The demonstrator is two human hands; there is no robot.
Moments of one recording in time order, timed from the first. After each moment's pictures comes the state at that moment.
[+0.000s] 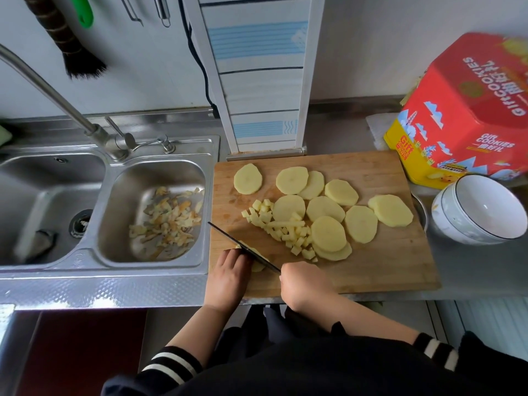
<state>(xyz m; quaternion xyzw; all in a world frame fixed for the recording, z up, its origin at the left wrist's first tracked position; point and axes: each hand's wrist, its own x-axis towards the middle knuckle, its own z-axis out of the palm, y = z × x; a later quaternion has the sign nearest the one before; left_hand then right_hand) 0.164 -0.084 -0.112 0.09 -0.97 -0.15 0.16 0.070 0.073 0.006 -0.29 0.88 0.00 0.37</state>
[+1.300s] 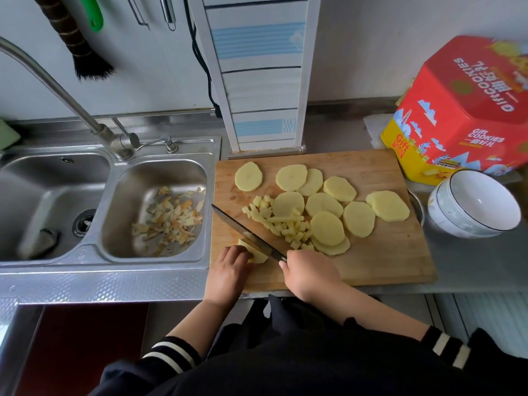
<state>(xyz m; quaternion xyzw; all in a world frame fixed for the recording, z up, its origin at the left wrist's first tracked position) 0.171 -0.084 -0.111 0.07 -0.97 -0.14 0.17 0.070 0.085 0.019 -0.29 0.90 -0.06 0.33</state>
